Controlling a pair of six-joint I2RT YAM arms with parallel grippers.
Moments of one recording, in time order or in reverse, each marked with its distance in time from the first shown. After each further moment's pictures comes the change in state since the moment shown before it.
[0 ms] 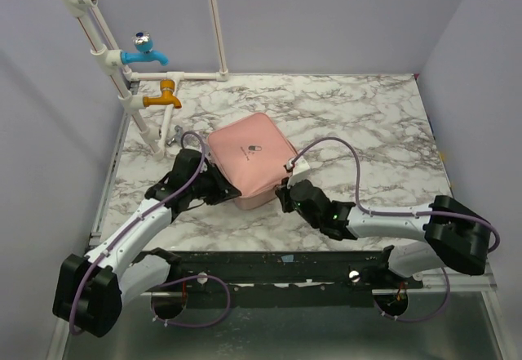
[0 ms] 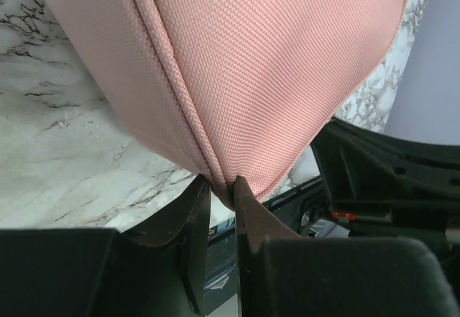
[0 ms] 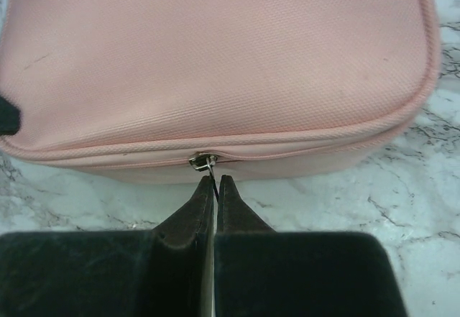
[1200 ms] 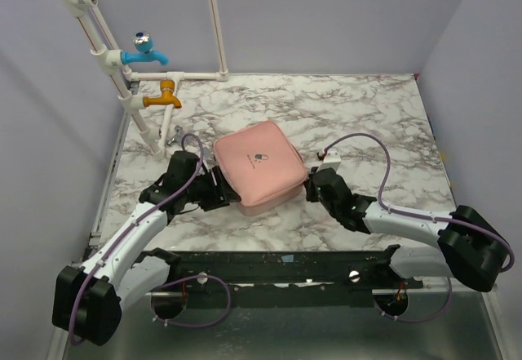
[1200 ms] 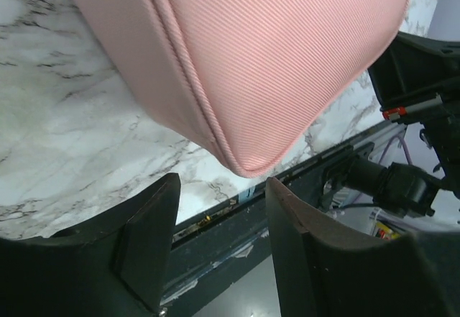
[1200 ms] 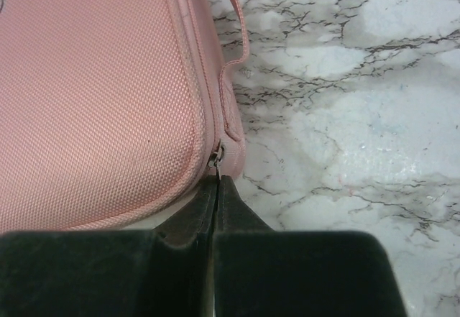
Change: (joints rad) left arm 0.039 -0.066 0.008 -0.120 0.066 0.136; right arm -0.253 -0.121 -0.085 -0.123 -0.051 0.110
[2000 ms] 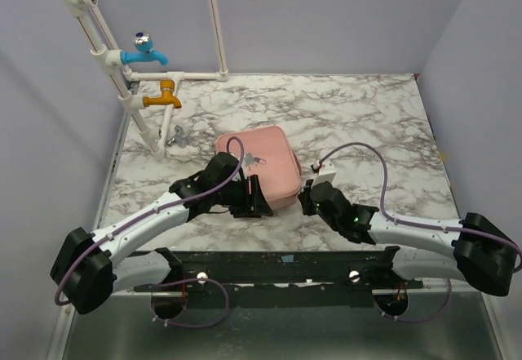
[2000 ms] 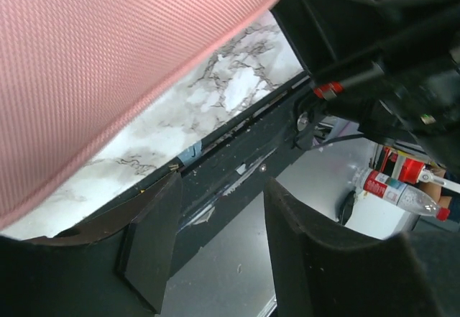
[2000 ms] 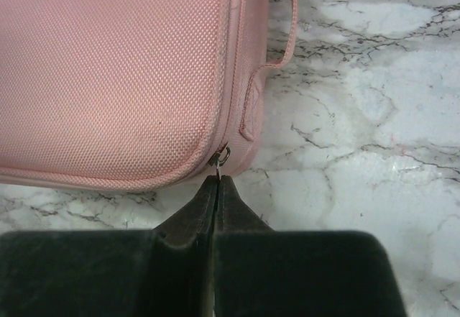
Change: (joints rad) left arm -0.380 0.149 0.119 0.076 0.001 -0.123; right arm 0.143 -0.084 -0.038 -0.058 0.017 0.049
